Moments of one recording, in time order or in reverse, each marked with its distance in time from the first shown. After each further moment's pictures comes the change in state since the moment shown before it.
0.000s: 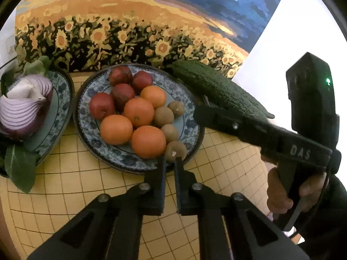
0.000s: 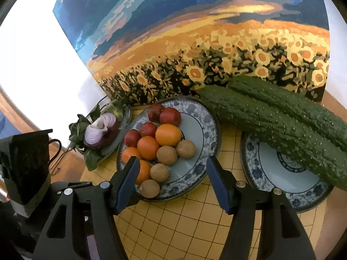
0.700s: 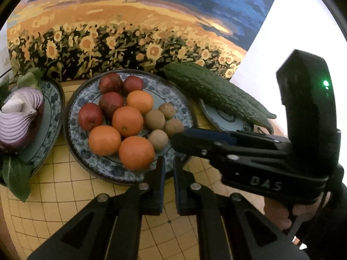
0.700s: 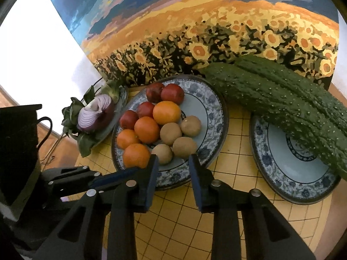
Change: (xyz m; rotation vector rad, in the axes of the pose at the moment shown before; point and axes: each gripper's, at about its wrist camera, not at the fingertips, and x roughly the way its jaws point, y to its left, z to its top) left arm 0.005 -0.017 0.007 0.037 -0.006 0.027; right arm 0.018 0.009 -0.007 -0.022 0.103 -0.033
